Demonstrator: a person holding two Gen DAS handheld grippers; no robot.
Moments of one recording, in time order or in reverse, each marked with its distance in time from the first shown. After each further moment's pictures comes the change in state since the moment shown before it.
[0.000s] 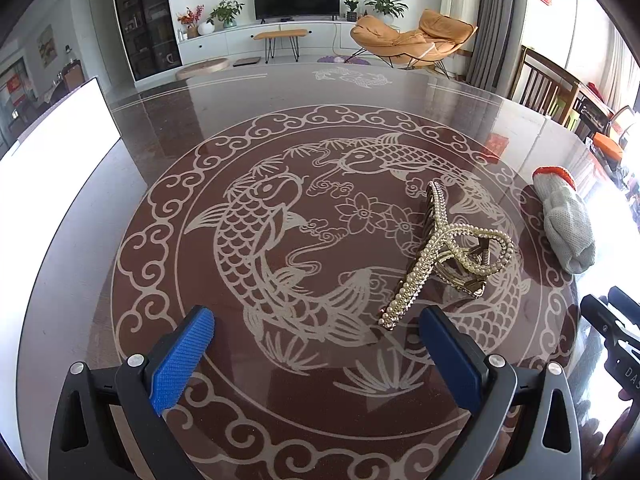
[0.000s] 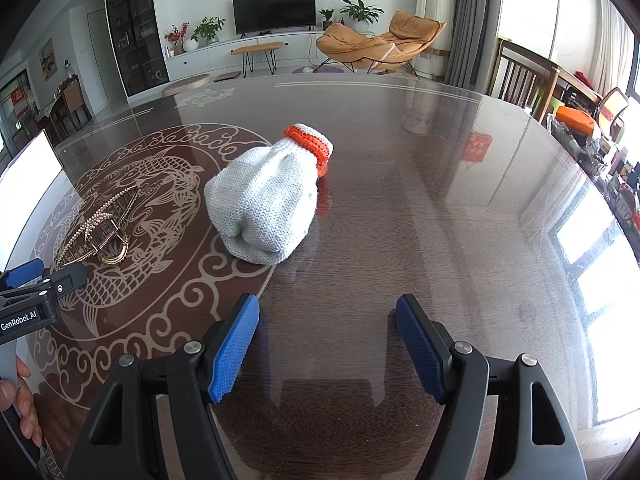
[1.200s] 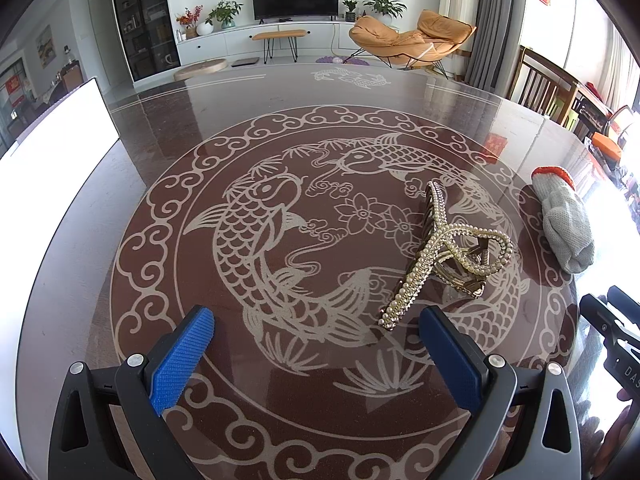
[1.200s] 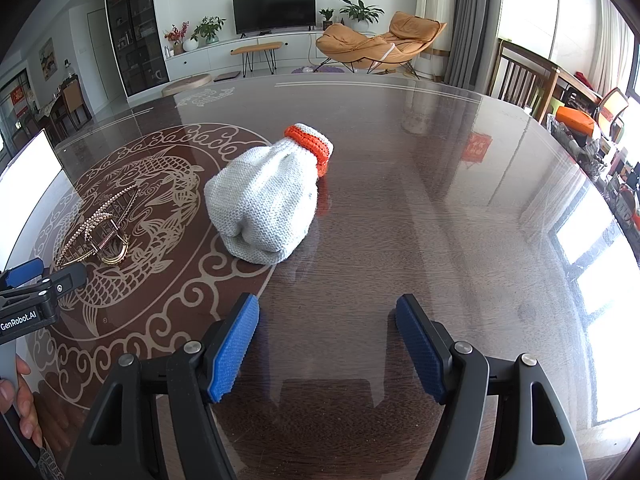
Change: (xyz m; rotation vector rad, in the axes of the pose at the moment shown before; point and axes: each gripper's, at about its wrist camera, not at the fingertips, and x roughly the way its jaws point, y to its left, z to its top) left arm 0.001 -0.001 -0.001 0.001 0.001 -0.009; right arm 0.000 0.001 0.000 0.000 0.000 0.000
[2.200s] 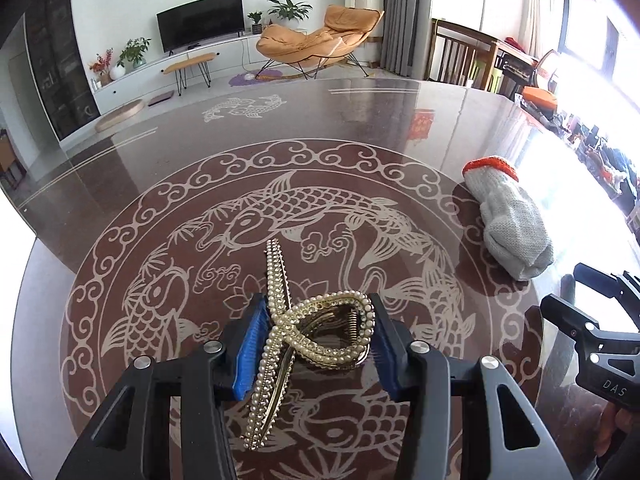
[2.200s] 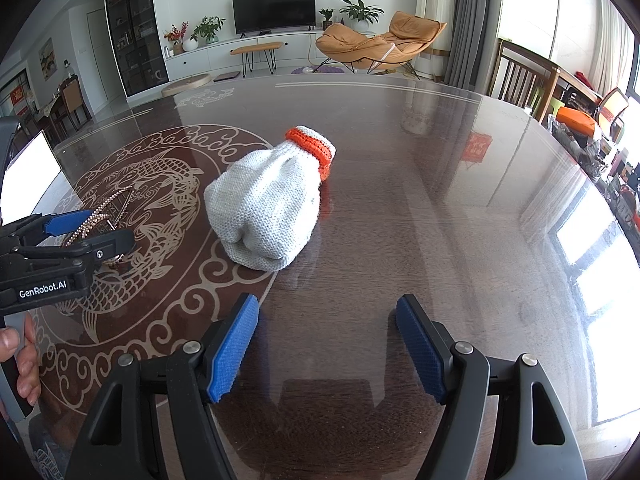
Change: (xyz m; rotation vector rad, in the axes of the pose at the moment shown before) left arm 0.014 -0.053 0.054 0.242 -0.029 -0.194; right arm 0.000 0.000 0.001 0.001 0.000 0.000
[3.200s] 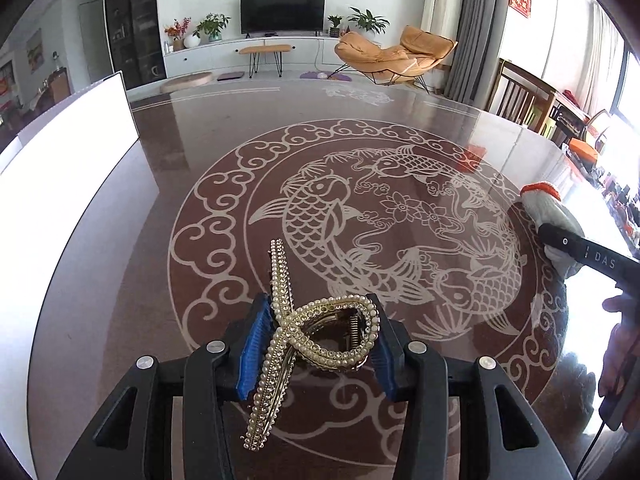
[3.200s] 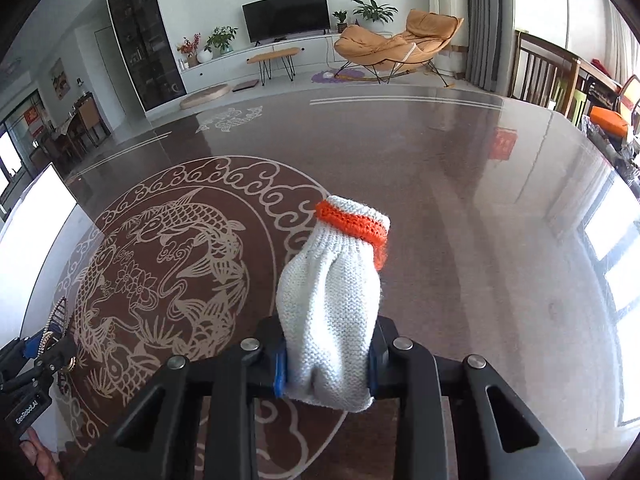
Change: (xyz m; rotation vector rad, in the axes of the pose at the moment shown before) left arm -0.057 0.073 -0.093 -0.227 -0.044 0.116; right arm 0.033 0.037 0.050 0.040 -0.010 0.142
